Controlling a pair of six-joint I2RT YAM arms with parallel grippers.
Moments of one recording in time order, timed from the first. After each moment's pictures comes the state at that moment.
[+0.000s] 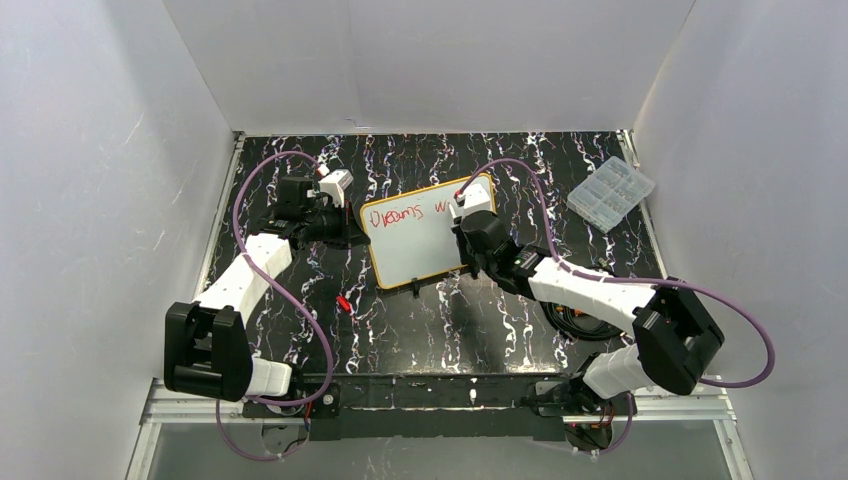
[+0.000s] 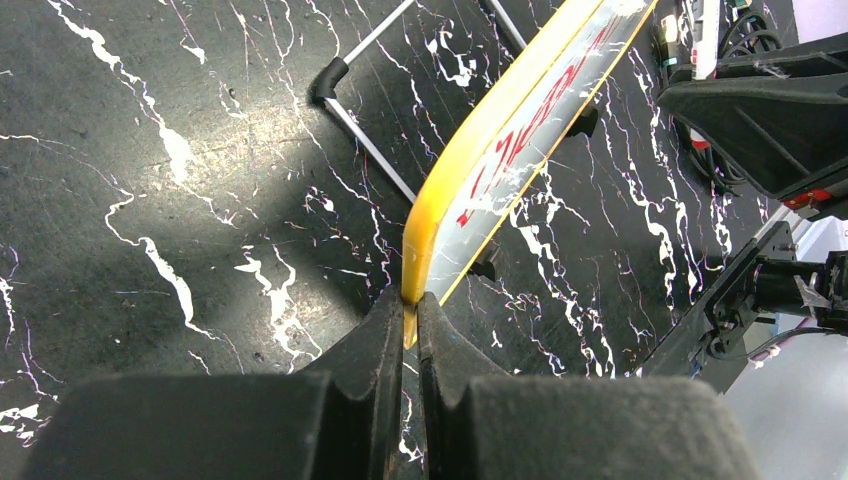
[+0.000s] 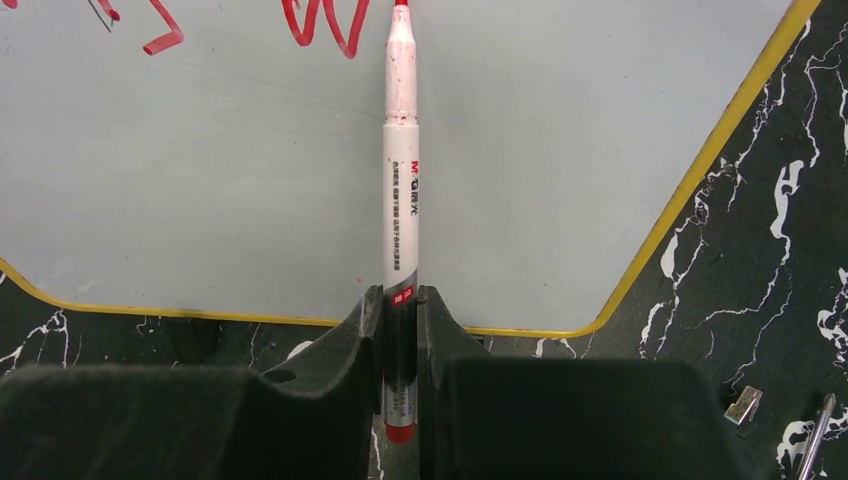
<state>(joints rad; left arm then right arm) -0.17 1.35 0.93 -0.37 0.60 -0.11 0.85 1.40 0.86 -0.04 0.37 0.25</state>
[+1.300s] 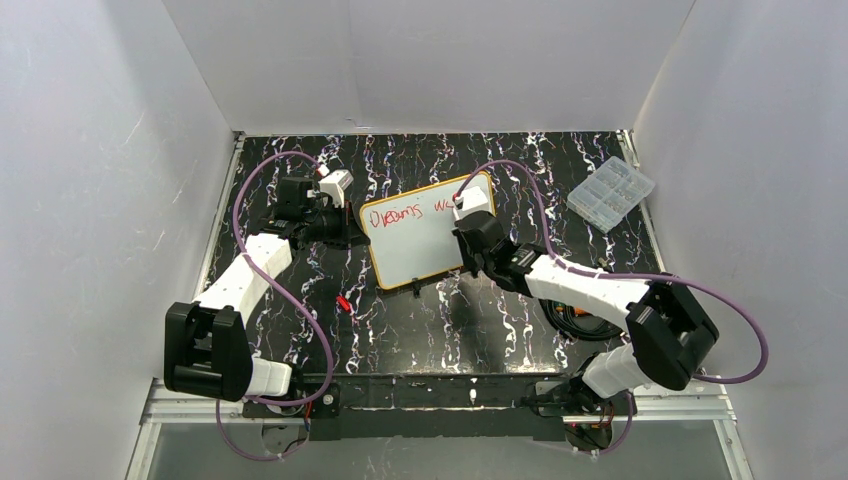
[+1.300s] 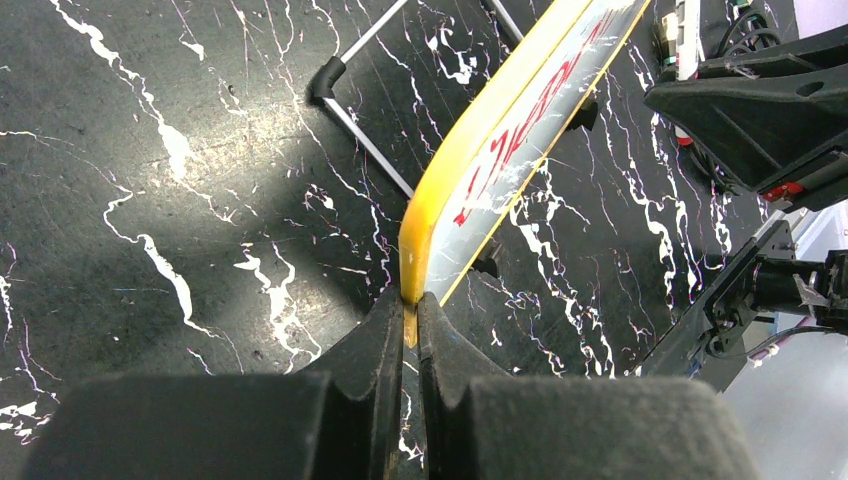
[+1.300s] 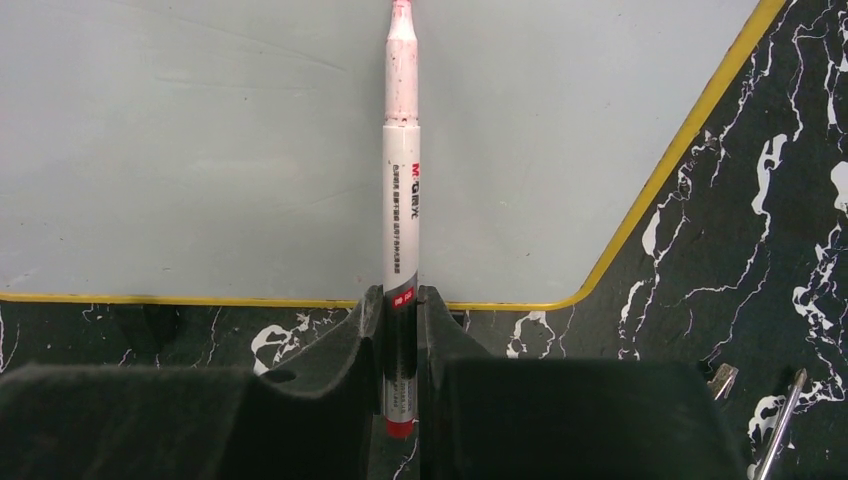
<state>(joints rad) -0.17 1.35 0.93 -0.37 0.60 -0.12 0.84 1.43 0.87 -0.09 0.38 0.24</state>
